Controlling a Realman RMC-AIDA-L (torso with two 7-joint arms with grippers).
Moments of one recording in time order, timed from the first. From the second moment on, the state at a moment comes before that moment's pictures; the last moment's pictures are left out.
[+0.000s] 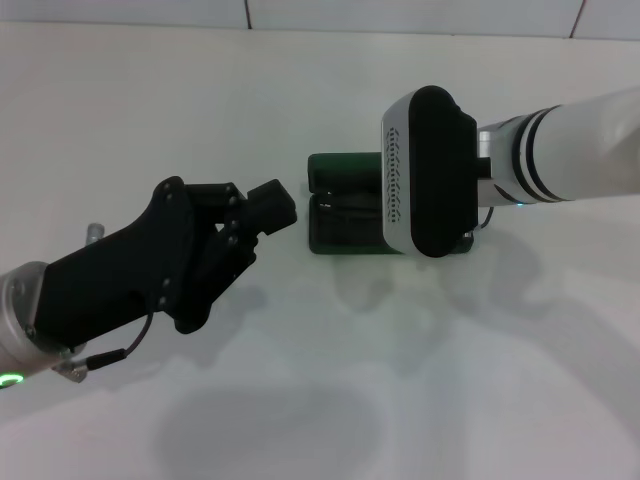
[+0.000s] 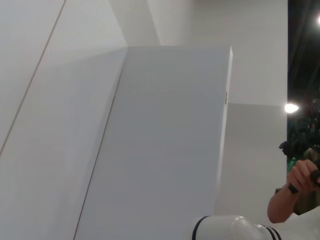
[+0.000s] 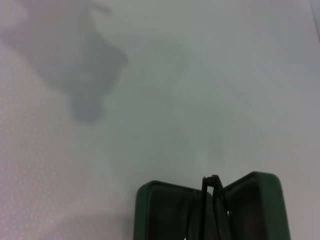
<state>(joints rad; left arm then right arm) -0.37 -2.05 1.18 0.27 1.12 2.02 -0.94 0.71 2.03 -2.02 -1.24 -2.57 -0.79 2.13</state>
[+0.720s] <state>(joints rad) -0.36 -2.04 1.18 0.28 1.16 2.03 -0.95 0.71 2.03 -2.02 -1.20 -2.56 -0.76 2.13</state>
